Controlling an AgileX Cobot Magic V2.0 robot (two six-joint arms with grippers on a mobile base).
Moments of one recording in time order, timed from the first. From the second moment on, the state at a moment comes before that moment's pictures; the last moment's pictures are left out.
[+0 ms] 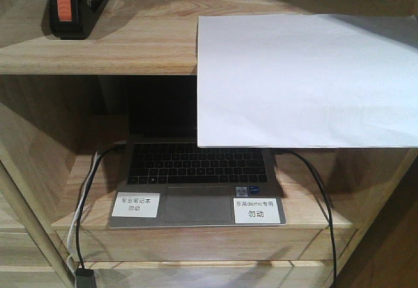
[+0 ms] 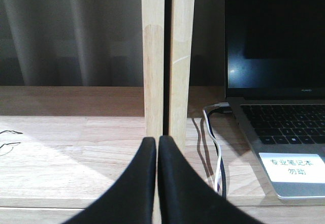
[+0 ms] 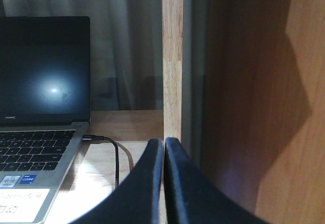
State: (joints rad) left arm 0.05 -0.01 0.02 -0.14 0.21 0.13; right arm -0.01 -0.01 0.03 -0.05 0.13 0.05
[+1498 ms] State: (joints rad) left arm 0.05 -0.01 0.02 -0.14 0.06 0.13; right arm -0.01 -0.01 0.03 -0.05 0.11 0.05
